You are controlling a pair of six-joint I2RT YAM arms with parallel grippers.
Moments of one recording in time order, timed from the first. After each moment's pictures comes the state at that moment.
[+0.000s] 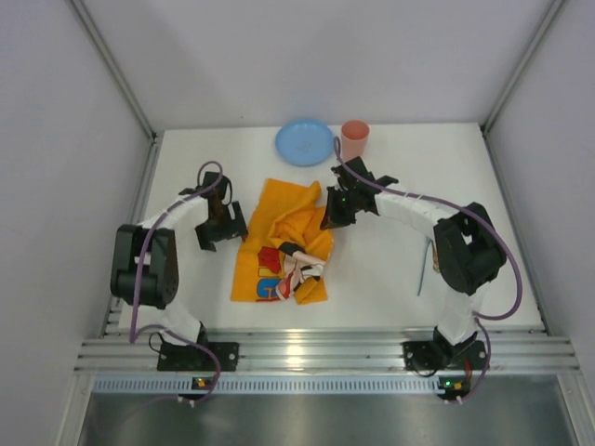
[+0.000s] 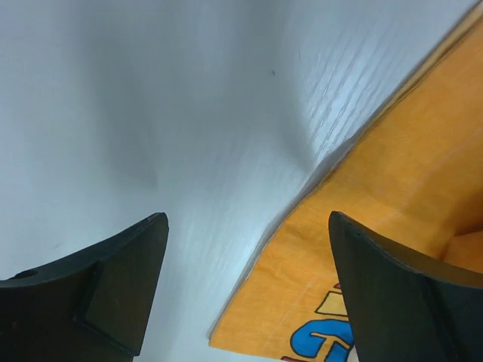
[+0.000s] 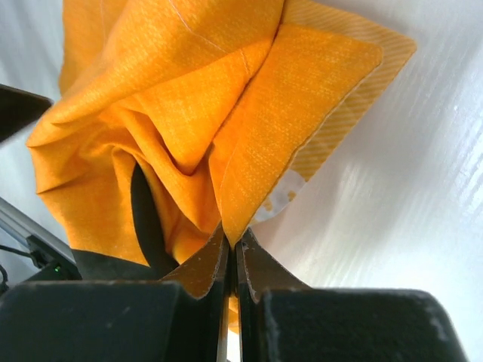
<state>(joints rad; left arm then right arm) -0.14 1.62 1.10 -0.70 -0.10 -0.49 0.56 1.84 1.31 -0.43 -0.29 0.58</state>
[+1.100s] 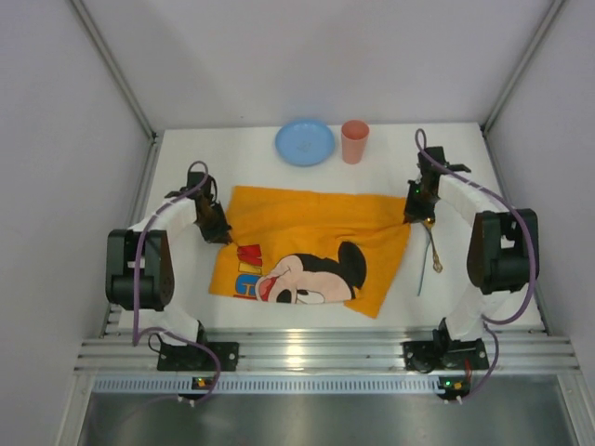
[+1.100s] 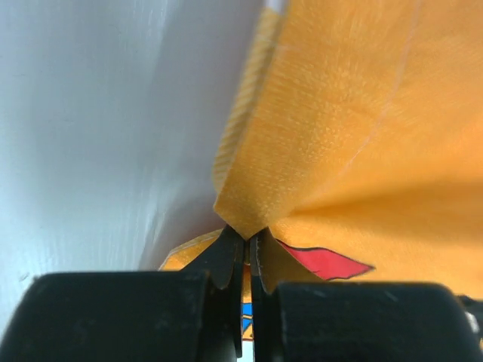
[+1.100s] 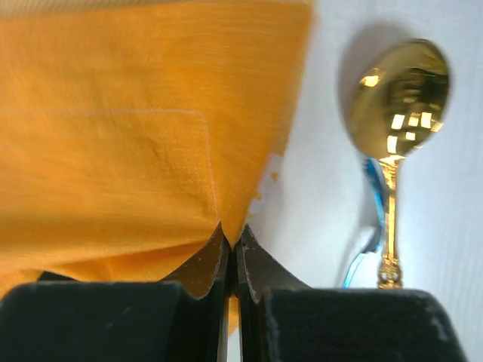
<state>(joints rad) -0.05 1.67 1.02 -0.59 0.16 -0.45 0.12 1.76 1.26 -0.72 -0.07 0.36</state>
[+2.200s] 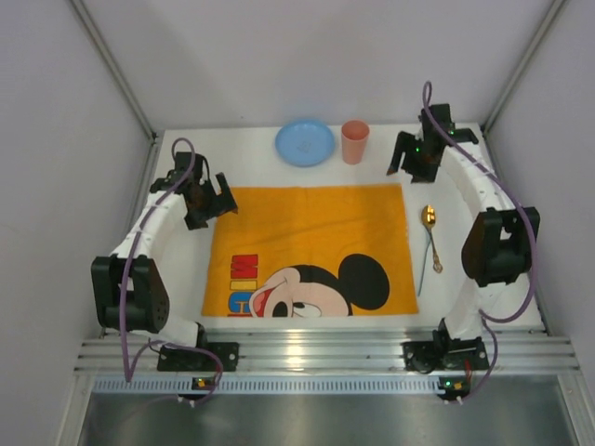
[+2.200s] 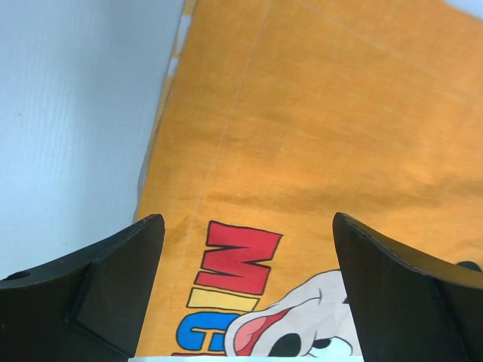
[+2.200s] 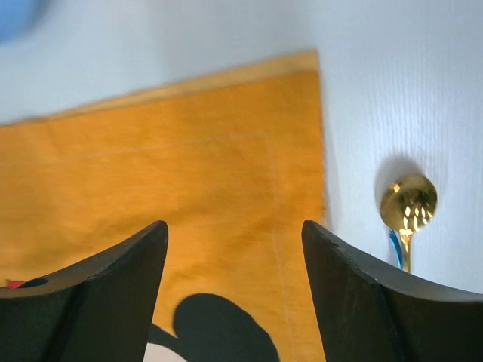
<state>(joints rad) -0.05 1.52 1.18 -0.73 0.05 -0.46 0.12 1.82 1.62 -0.82 -0.09 0.37</state>
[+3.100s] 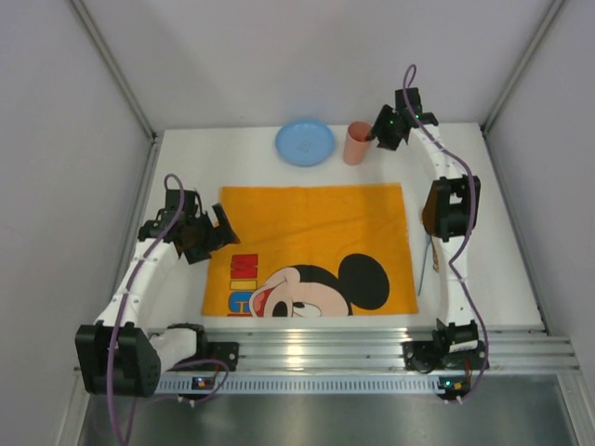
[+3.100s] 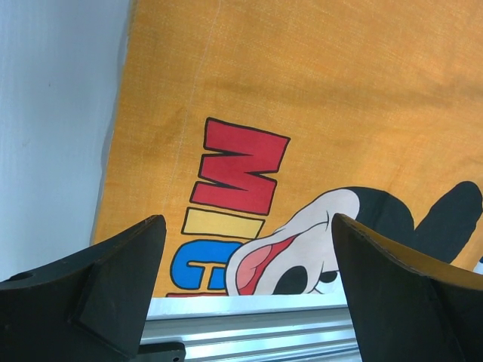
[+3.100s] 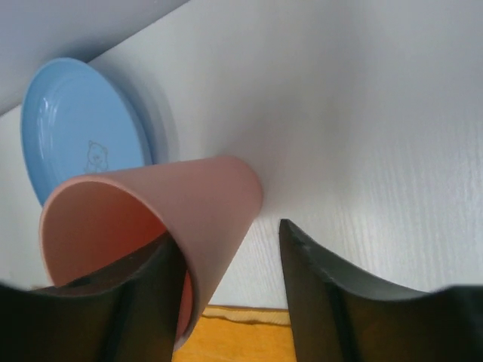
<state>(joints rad) -0.05 1.13 0.87 -0.76 0.16 -0.51 0.15 2.48 2.36 -0.66 -0.15 0.61</state>
